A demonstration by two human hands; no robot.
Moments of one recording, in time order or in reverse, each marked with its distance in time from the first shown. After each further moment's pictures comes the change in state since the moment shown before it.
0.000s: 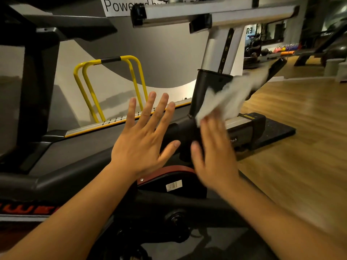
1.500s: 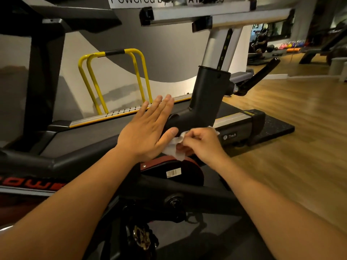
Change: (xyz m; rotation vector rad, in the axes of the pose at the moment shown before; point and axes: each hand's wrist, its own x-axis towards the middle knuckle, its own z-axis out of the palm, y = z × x) left_hand -0.006 -0.005 -0.003 -0.368 -0.180 -0.020; right_hand 0.023 -0.031 -0.028 0.841 -0.461 0.575
